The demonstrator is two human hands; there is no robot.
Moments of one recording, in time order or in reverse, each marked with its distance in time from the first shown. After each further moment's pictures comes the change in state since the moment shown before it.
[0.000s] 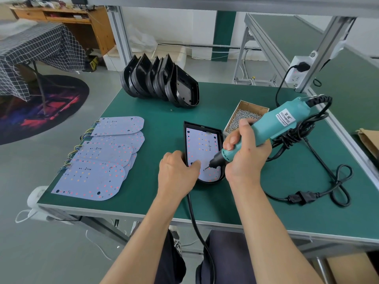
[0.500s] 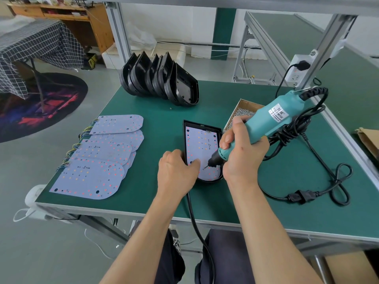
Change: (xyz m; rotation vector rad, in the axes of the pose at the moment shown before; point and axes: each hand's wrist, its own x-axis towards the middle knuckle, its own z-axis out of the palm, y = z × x) left_hand 0.000 -0.001 0.002 0.010 0.029 0.004; right_hand -0.001 0.002 0.003 -0.111 -0.067 -0.054
